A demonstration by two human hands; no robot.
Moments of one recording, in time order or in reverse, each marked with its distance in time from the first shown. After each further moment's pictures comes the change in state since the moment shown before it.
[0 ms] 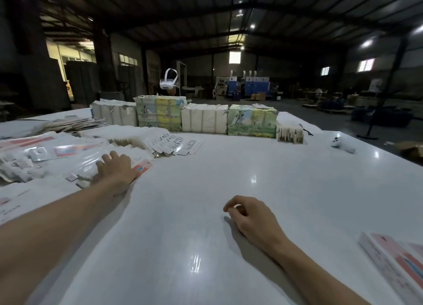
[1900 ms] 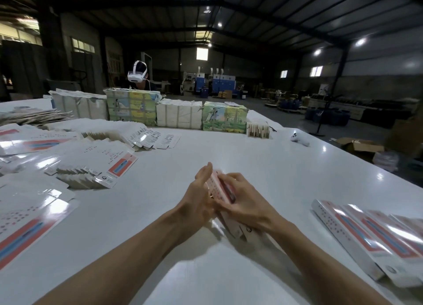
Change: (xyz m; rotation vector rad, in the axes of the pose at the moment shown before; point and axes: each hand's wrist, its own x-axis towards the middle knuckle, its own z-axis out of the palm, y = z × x) left_hand -0.228 0.125 -0.038 -1.920 -1.183 0.299; right_hand -0.028 -0.016 -0.021 -0.151 0.018 -0.135
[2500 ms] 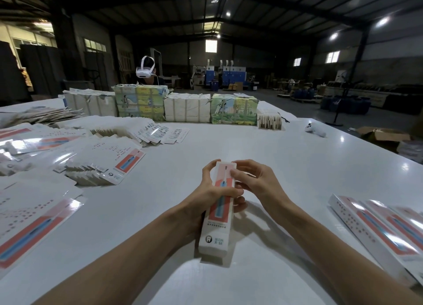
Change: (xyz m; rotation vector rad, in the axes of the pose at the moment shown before) left_hand 0.013 -0.006 -0.014 0.311 0.055 0.034; right_hand 0.022 0.022 -0.001 0.891 0.166 0.161
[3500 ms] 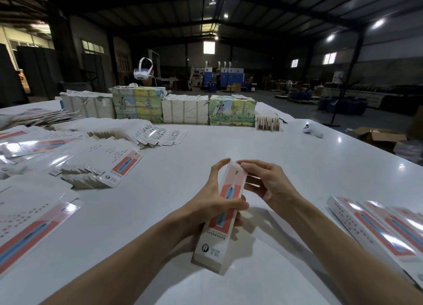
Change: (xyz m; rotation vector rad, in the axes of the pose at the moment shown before) left_hand 0.005 -0.005 0.007 0.375 -0.077 0.123; right_hand 0.006 -0.014 -0.017 0.297 0.063 0.202
